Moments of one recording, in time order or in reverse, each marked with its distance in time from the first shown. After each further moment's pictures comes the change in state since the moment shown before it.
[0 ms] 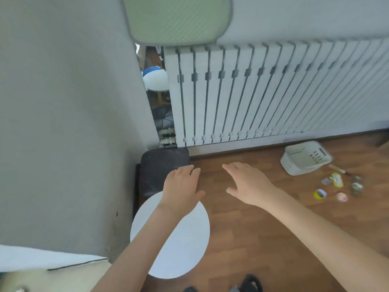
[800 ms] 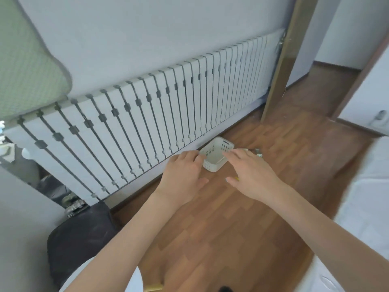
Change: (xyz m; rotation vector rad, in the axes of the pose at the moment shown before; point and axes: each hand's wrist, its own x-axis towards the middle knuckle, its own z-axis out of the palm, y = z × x) left_hand 0.075 0.340 -0.070 0.080 0.169 0.674; right_hand -0.248 0.242 -0.041 0.044 0.362 0.497
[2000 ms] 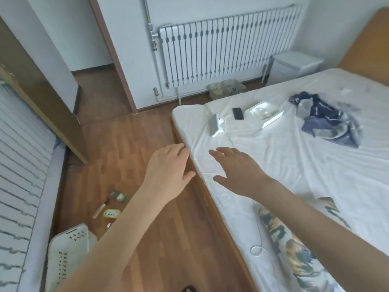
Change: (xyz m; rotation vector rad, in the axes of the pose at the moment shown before) left_hand 0.401 0.346 0.061 -0.155 0.058 1.102; right_hand -0.078 0.367 -0.018 0.060 0.032 1.136
